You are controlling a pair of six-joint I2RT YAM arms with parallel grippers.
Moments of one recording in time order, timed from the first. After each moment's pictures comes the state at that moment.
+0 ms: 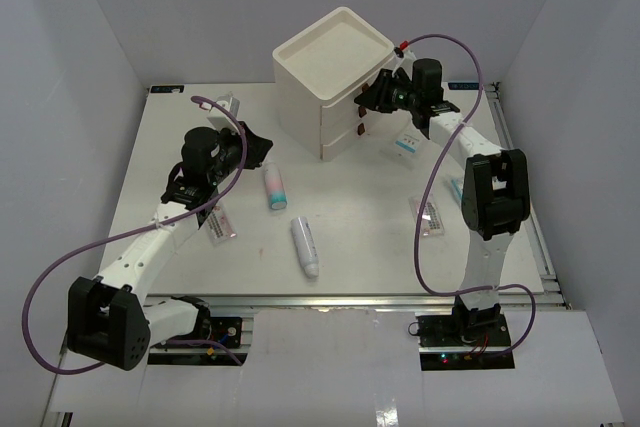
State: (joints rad) left arm -0.30 1.17 0.86 0.13 0.24 -0.40; right arm 0.25 2.01 1.60 0.10 -0.60 0.43
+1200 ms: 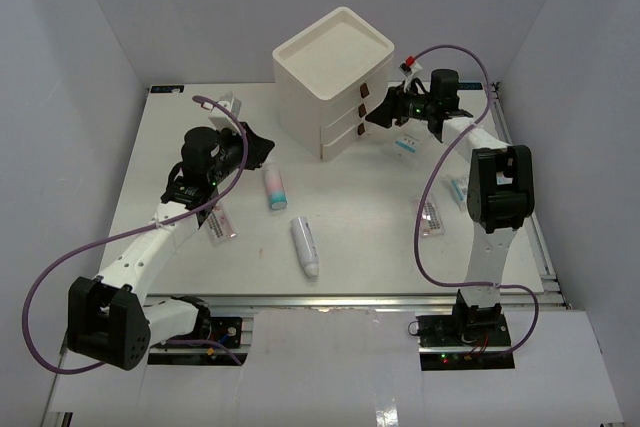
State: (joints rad) left arm -0.30 1.17 0.86 0.13 0.27 -0.38; right arm 0.14 2.06 1.54 0.13 -0.90 0.11
